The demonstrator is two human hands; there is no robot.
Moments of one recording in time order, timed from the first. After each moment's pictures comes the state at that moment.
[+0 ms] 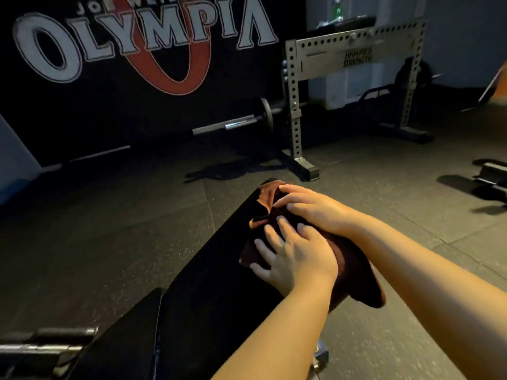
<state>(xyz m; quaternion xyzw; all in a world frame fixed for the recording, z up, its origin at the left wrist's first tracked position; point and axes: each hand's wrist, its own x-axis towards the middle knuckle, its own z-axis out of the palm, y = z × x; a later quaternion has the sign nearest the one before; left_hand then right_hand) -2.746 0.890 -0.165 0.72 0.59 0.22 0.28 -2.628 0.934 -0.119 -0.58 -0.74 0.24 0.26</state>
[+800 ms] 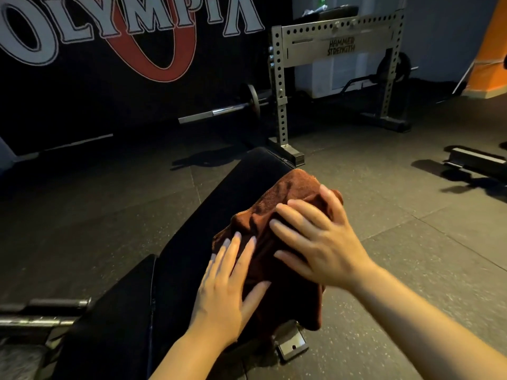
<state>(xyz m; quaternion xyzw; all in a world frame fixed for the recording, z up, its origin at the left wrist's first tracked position) -2.879 0.844 -0.257 0.88 0.42 0.22 0.04 -2.653 0.818 -0.217 -0.49 -0.76 -0.36 0.24</state>
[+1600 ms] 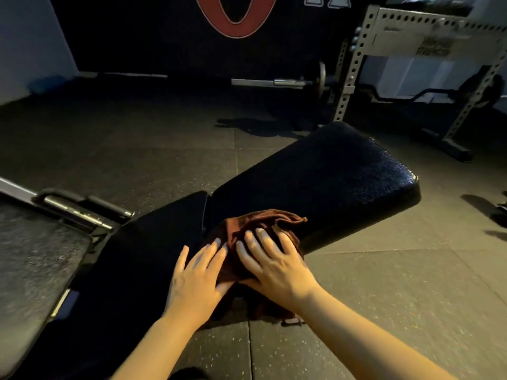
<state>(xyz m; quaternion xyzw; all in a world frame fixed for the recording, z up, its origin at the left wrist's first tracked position) -3.009 0.801 -0.329 0.80 0.58 0.14 -0.02 -2.808 0.816 -0.303 -0.42 -0.85 -0.32 0.02</state>
